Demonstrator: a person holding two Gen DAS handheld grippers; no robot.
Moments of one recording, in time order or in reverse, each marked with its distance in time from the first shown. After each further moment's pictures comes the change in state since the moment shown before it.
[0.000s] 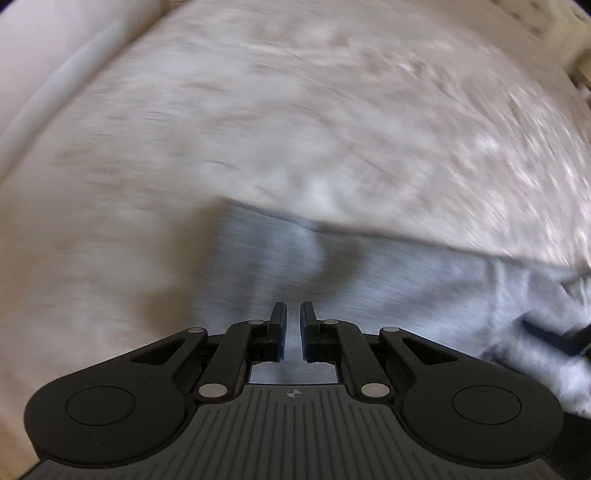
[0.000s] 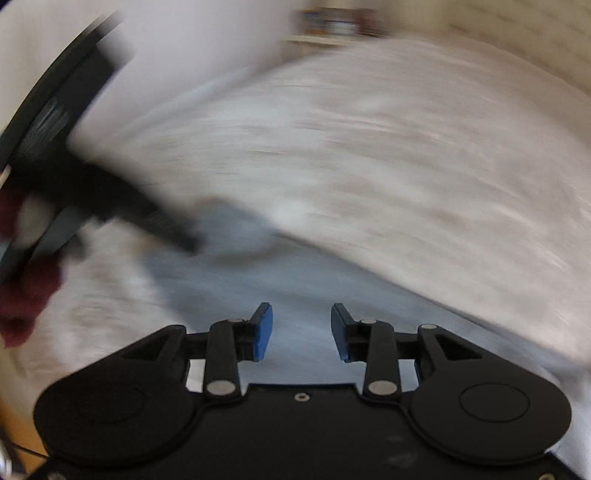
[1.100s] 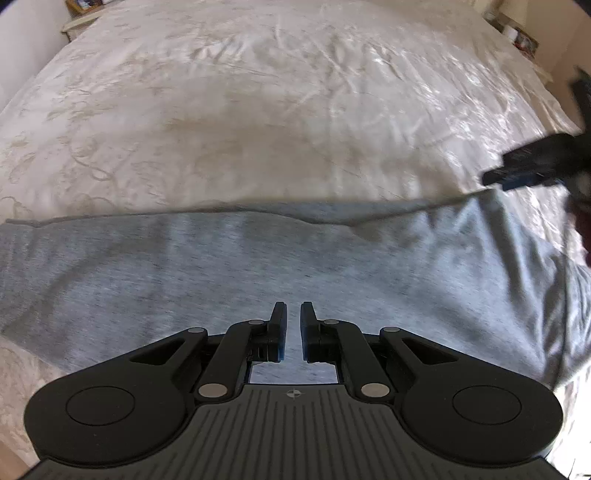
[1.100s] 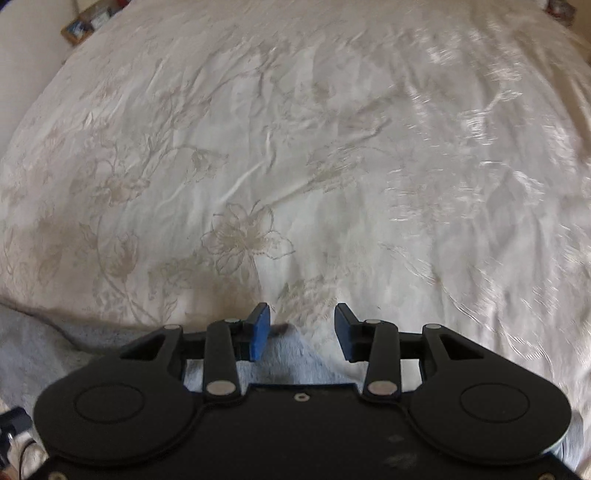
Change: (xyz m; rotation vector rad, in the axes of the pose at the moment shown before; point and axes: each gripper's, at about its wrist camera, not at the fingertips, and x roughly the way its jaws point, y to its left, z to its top) left arm -0.005 -0.285 -0.063 0.169 -0.031 -0.051; right arm 0.014 -0.445 -0.053 0.444 0.259 -0.158
